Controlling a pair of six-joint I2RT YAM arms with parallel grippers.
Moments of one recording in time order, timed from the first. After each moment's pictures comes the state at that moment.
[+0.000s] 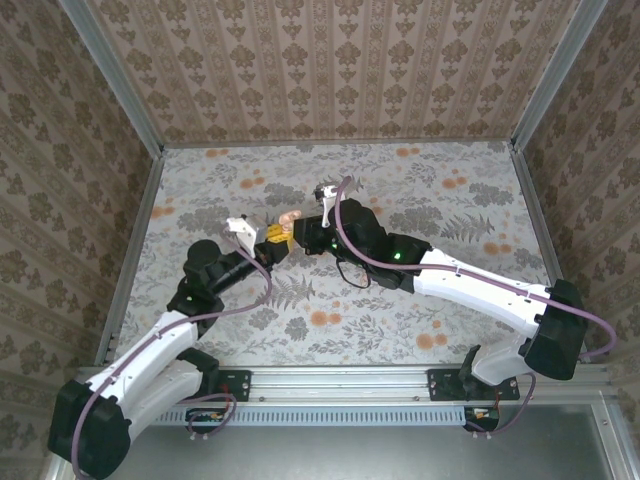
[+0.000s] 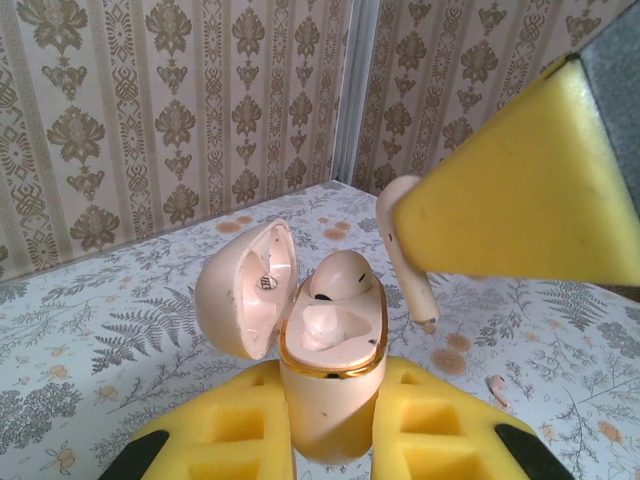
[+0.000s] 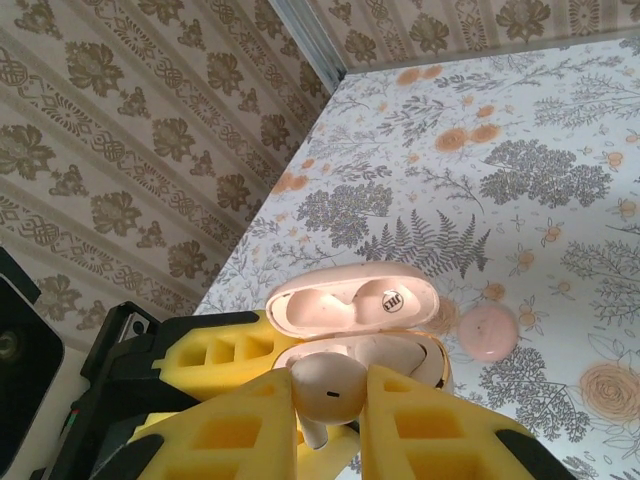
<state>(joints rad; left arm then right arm) -0.50 0.84 0.42 0.41 0.46 -0.11 0.95 1.43 1.23 -0.17 0.17 0.63</state>
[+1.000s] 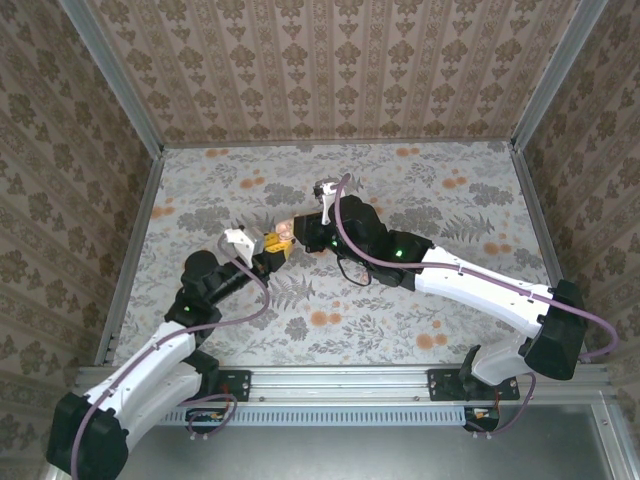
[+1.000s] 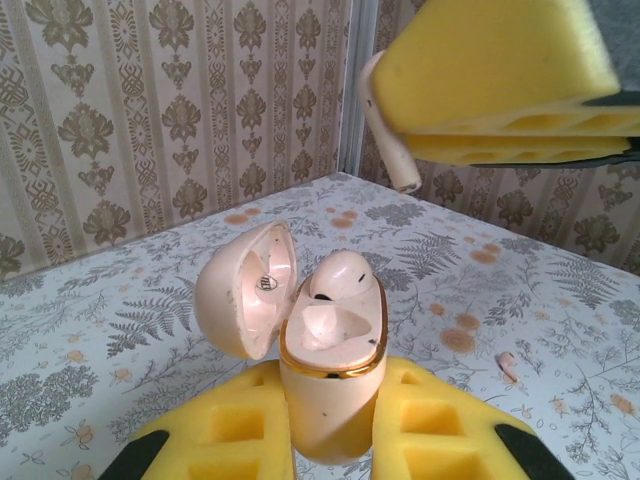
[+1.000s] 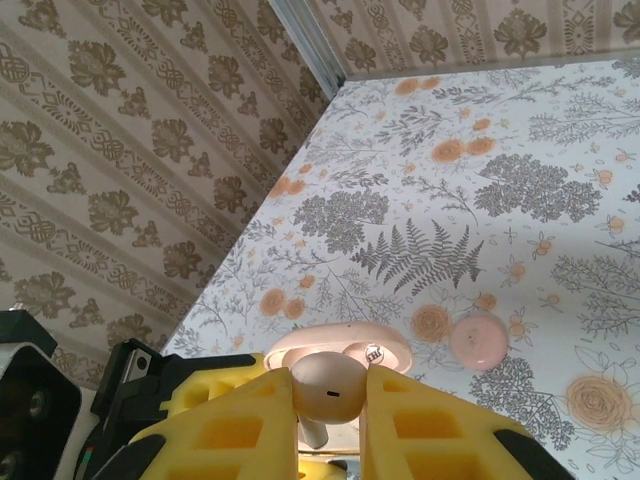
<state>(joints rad) -0.50 0.77 0.34 0.40 0.45 -0.07 0.95 1.43 1.27 -0.22 0.18 0.59</state>
